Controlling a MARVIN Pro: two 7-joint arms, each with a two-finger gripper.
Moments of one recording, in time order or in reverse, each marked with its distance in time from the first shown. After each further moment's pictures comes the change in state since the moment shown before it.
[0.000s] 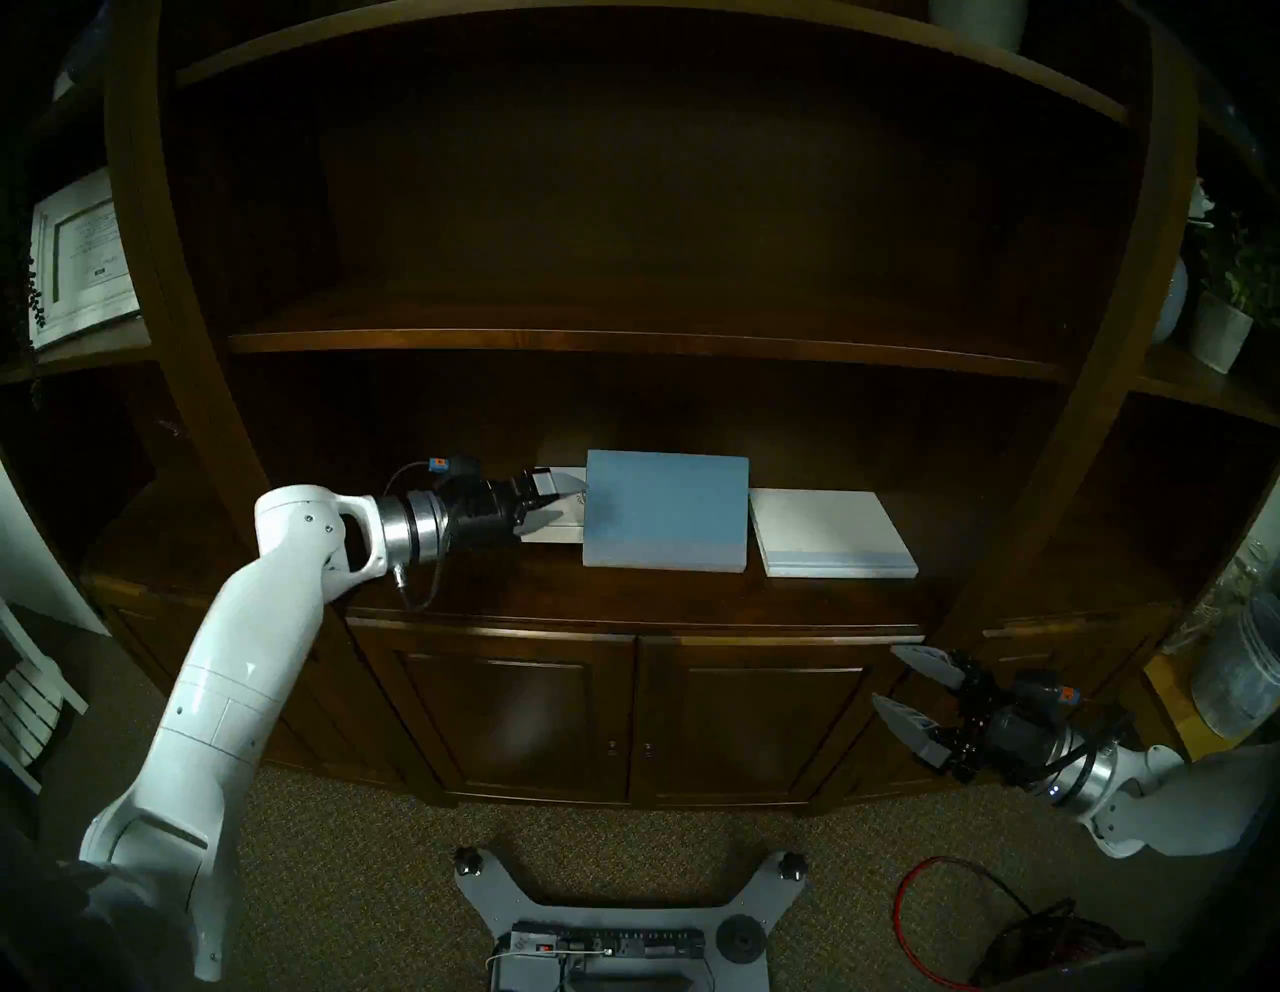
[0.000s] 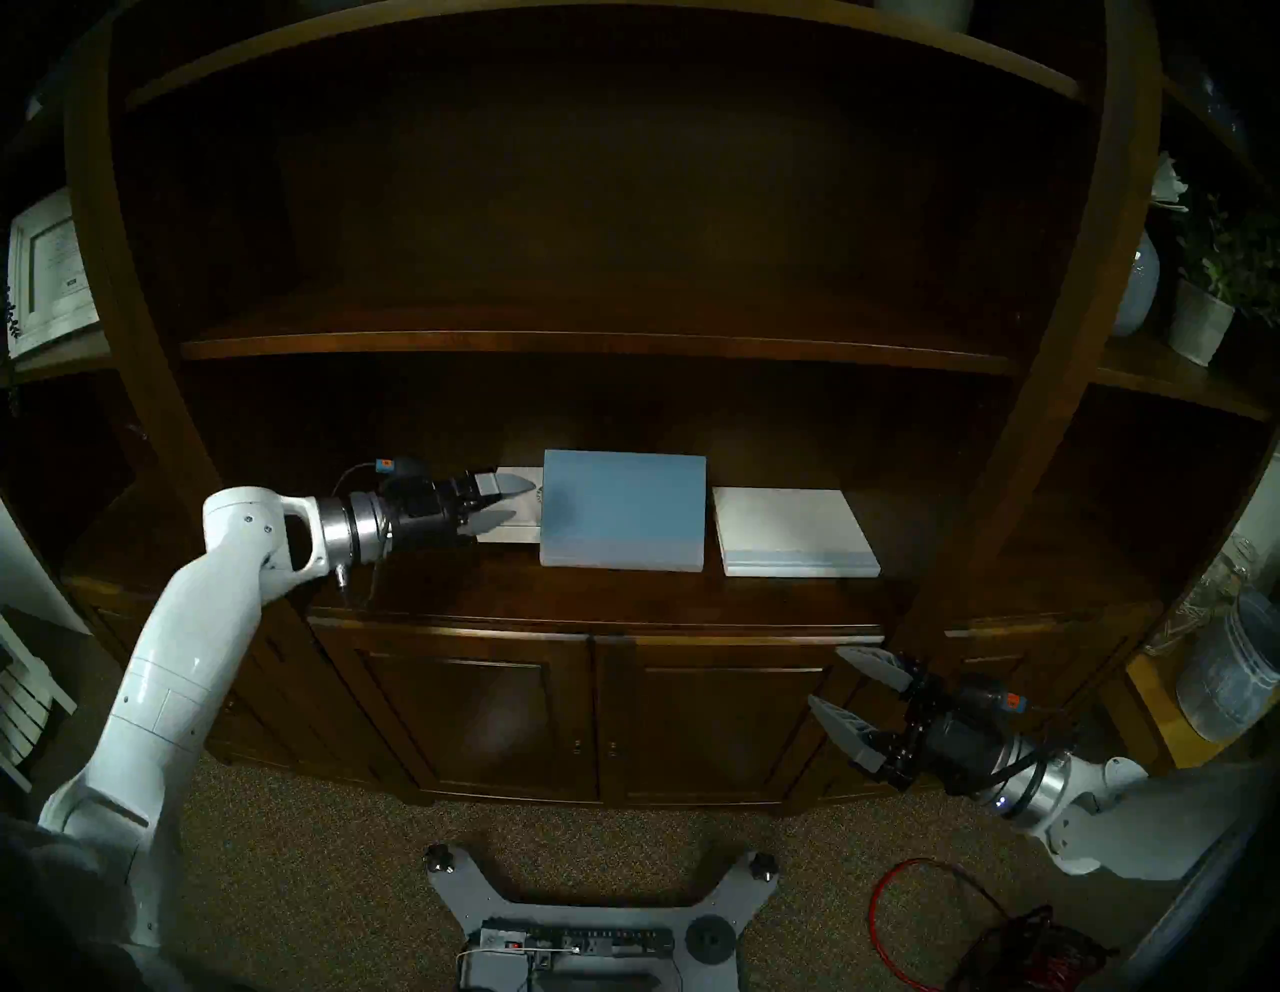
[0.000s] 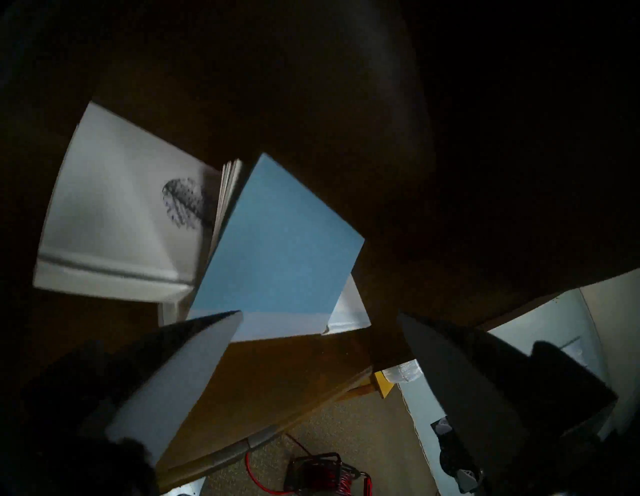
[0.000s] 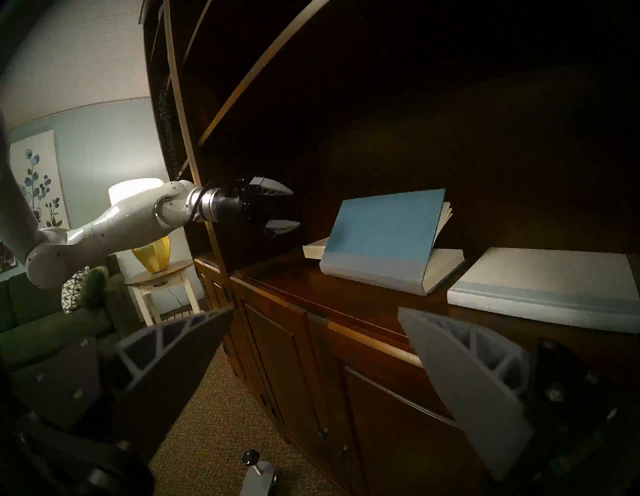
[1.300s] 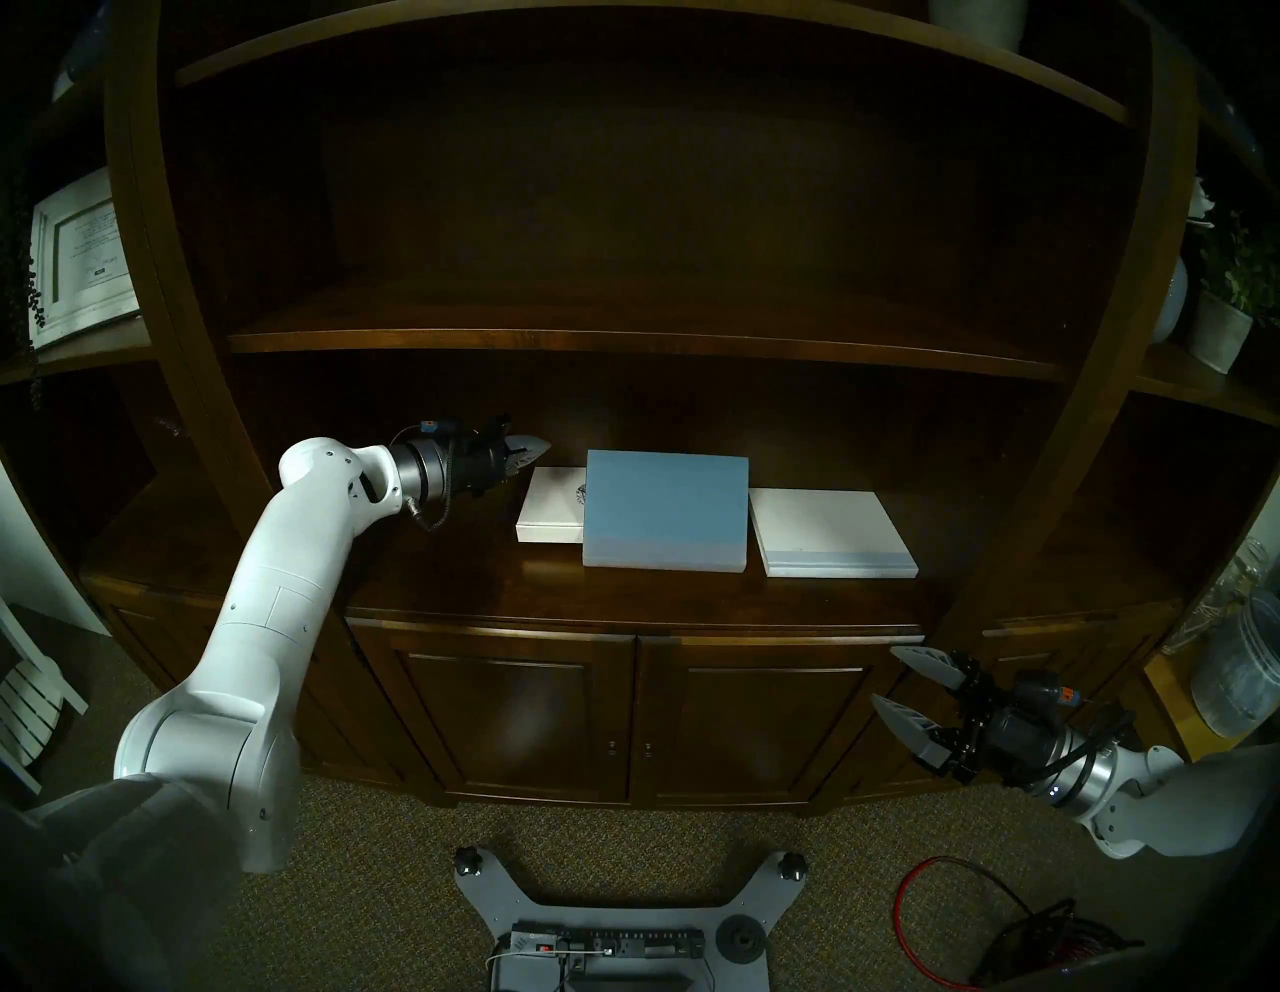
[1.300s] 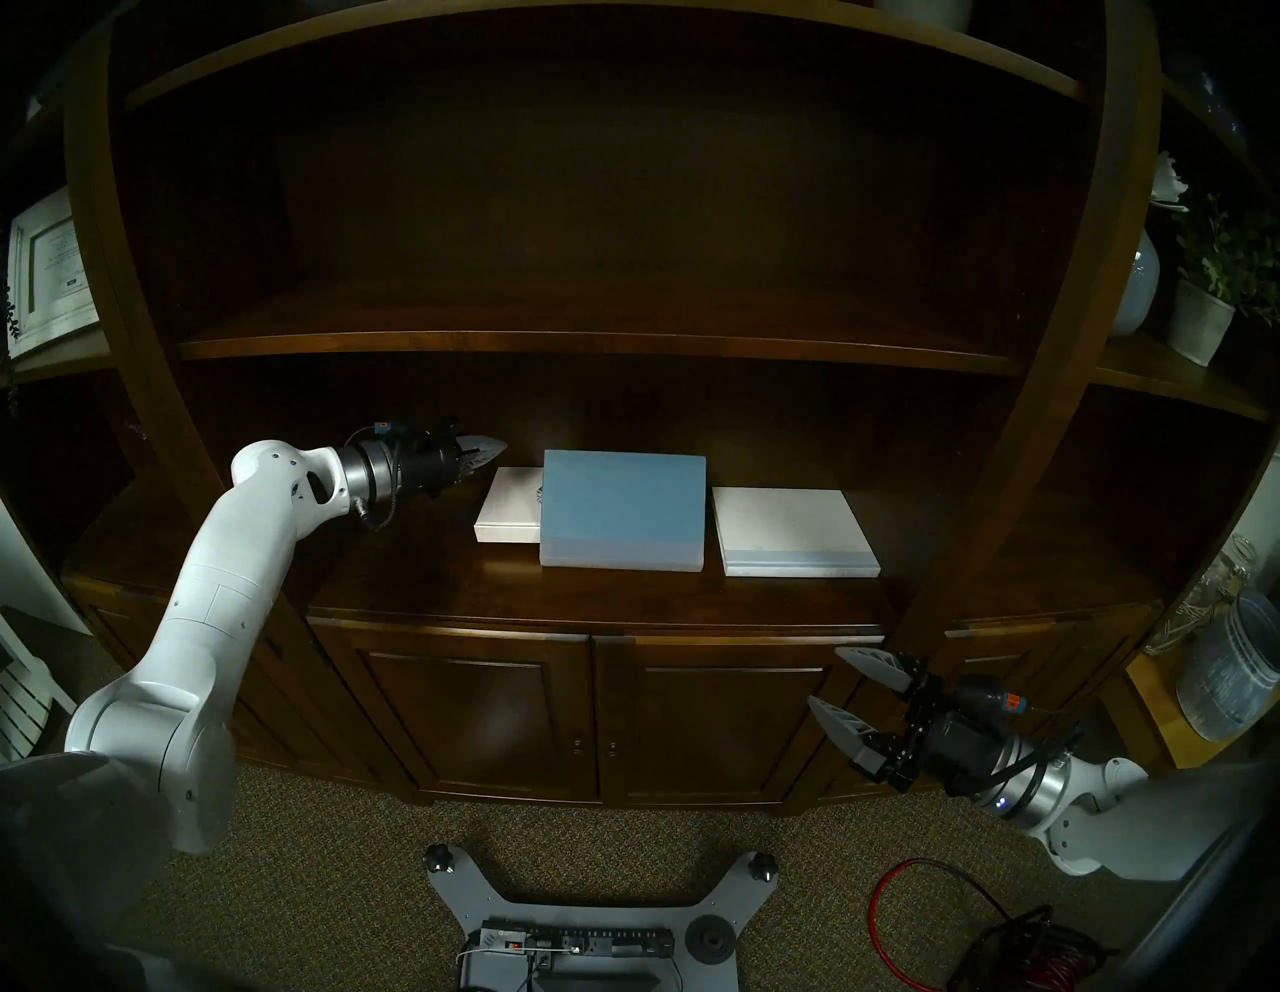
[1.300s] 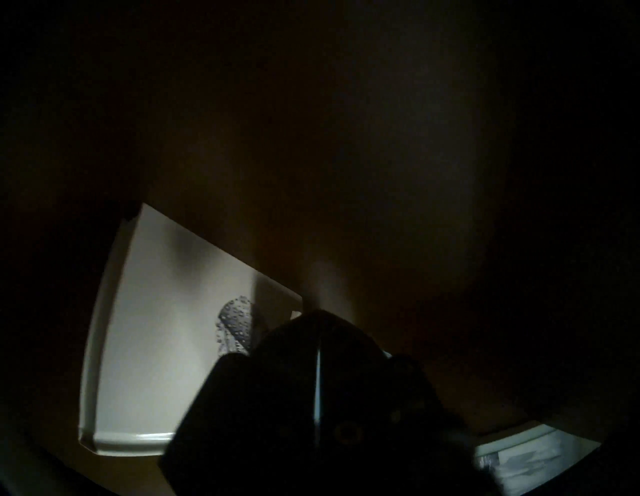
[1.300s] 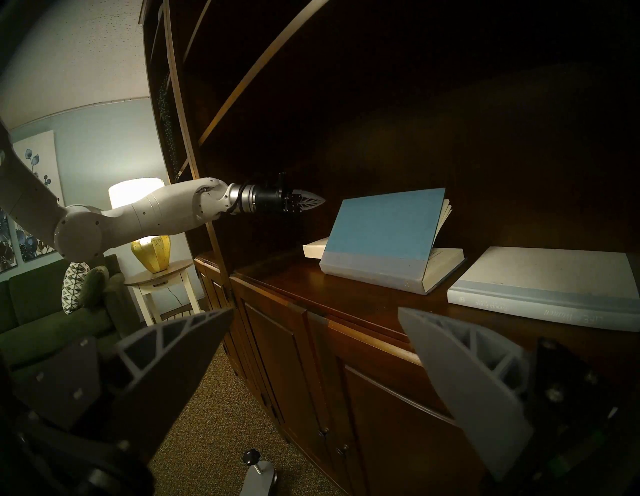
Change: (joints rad) left arm -0.399 -0.097 0.015 0.486 0.041 0.003 -0.044; right arm -0.002 0.000 0.000 0.000 0.000 0.000 0.000
